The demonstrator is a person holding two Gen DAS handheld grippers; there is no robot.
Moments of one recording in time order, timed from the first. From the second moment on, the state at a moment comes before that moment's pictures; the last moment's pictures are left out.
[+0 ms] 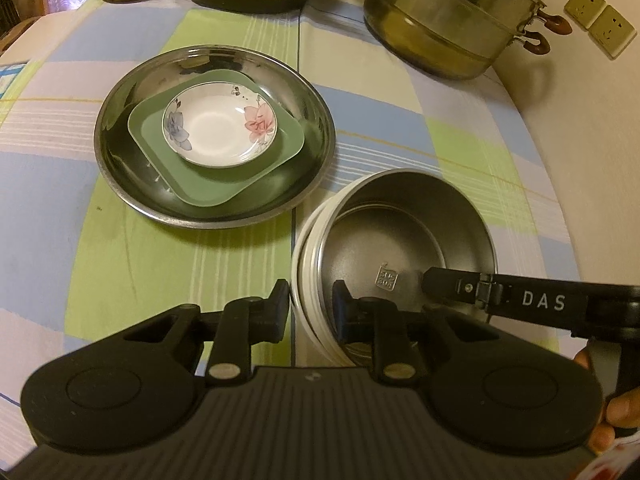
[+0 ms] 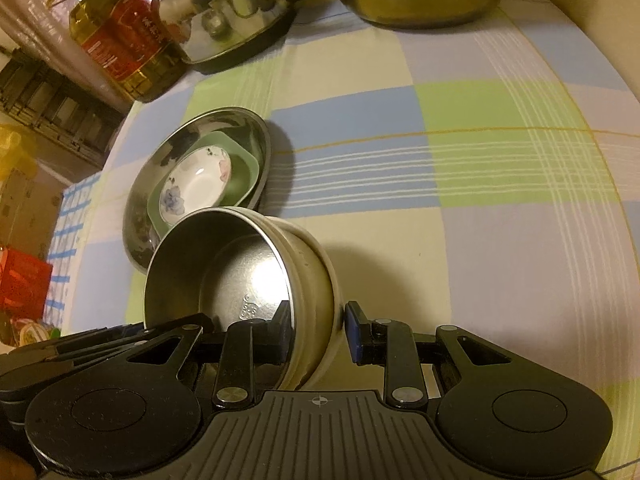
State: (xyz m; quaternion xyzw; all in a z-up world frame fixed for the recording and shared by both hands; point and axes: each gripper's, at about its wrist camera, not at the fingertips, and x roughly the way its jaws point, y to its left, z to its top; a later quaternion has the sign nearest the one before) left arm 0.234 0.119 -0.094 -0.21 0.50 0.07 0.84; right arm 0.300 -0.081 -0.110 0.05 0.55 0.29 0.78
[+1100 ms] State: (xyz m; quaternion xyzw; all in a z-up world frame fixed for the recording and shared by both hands) left arm 0.236 0.118 -0.073 -0.19 0.49 0.06 0.85; right arm 0.304 -0.079 -0.088 0.05 0.55 0.29 0.78
